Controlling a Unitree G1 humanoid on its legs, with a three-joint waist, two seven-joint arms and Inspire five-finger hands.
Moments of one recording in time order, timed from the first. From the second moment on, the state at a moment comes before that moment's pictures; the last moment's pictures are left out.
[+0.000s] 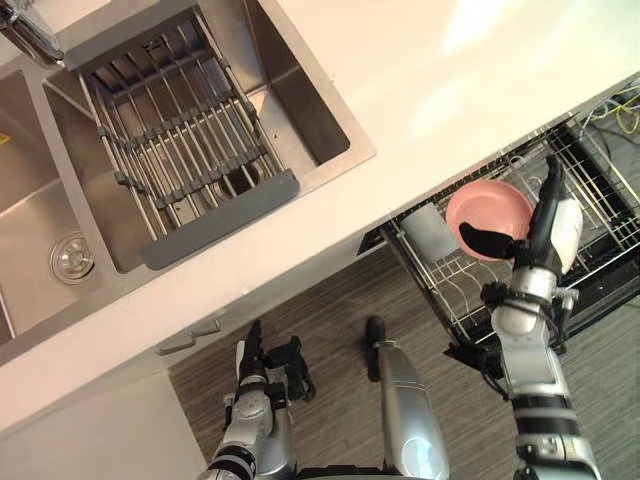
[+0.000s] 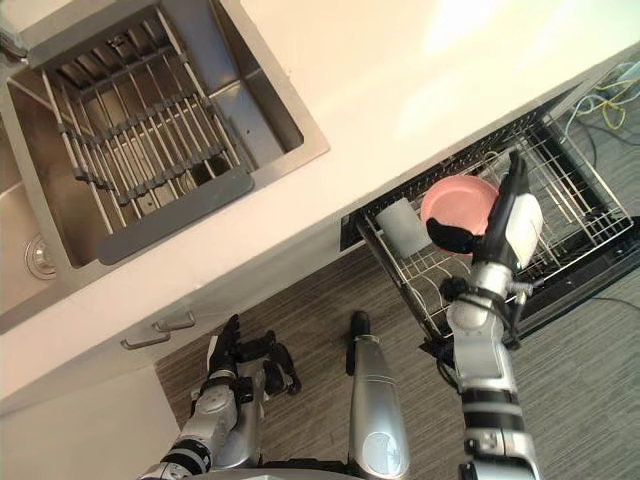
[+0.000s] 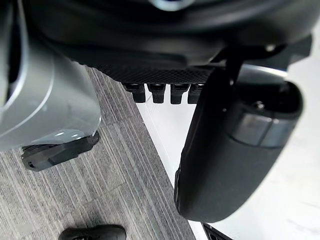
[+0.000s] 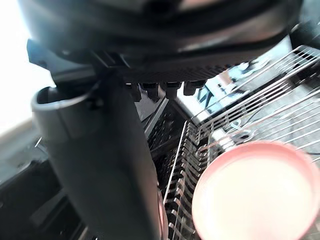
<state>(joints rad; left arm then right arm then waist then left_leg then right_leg) -0.10 -0.01 -0.02 0.87 -0.10 -0.18 0.28 -0.10 -0.27 -0.21 0.01 -0.38 0.04 -0.46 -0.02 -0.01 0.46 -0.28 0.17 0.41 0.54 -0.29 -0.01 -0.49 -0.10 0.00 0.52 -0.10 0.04</state>
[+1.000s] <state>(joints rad) 0.09 -0.01 0.16 0.94 0.02 -0.09 0.19 0.41 0.08 -0.50 0.04 0.29 -0.18 -0.29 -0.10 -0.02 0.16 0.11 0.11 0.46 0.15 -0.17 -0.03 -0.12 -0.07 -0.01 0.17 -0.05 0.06</state>
